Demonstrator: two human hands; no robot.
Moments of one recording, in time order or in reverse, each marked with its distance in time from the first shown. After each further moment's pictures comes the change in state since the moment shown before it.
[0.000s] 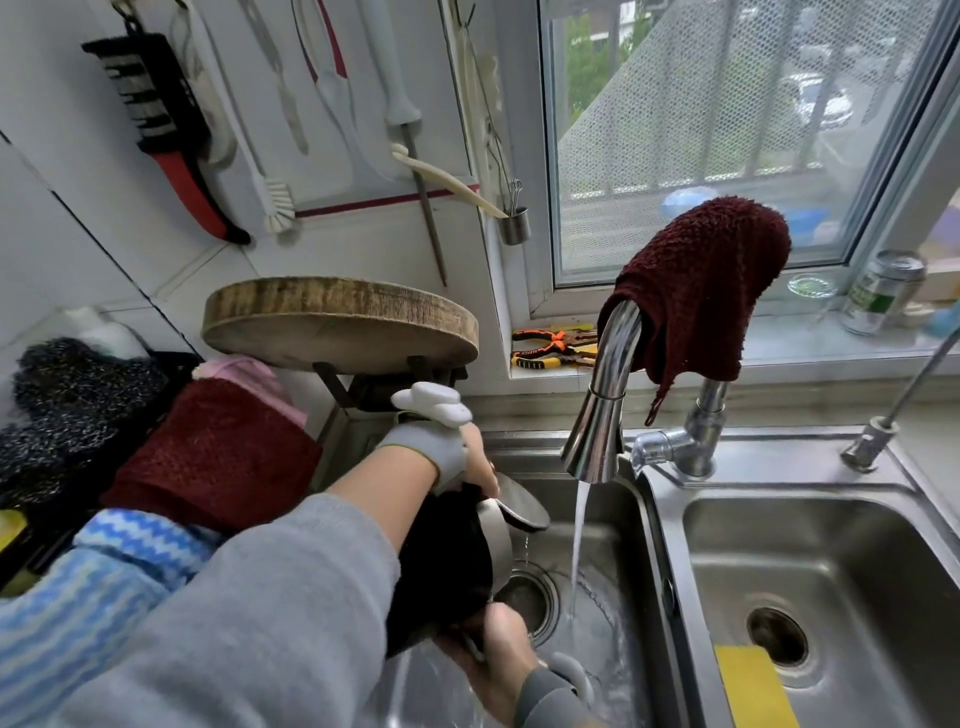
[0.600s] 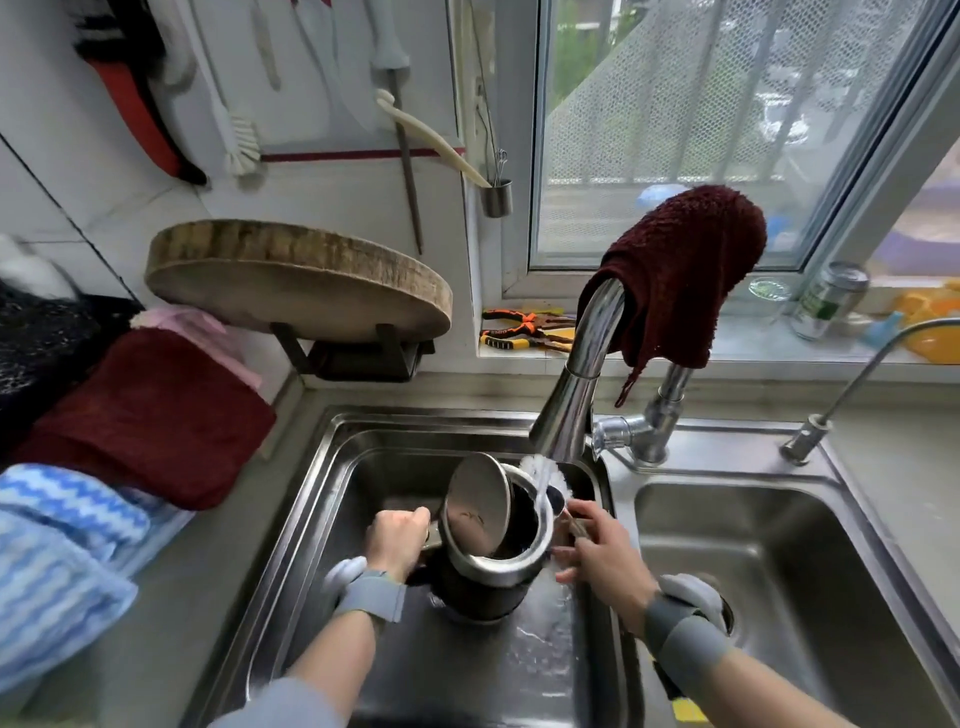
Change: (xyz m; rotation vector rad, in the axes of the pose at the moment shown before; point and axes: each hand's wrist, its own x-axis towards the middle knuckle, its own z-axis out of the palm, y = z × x) left_hand 0.027 -0.018 0.165 -0.971 0.242 -0.219; right_hand -0.021 -0.121 -0.093 -0.800 0.156 -0.556
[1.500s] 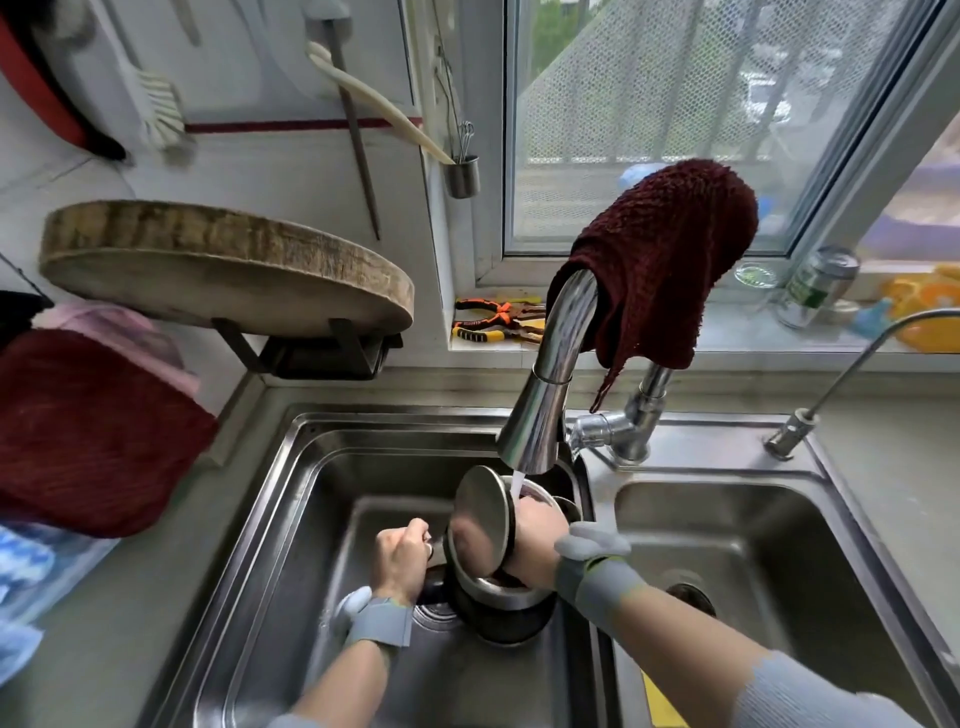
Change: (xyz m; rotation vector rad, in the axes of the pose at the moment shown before) left_hand 0.024 0.000 0.062 -0.487 0.108 0.027; right_hand 0.035 -0.036 0.030 -1.355 -0.251 -0.348
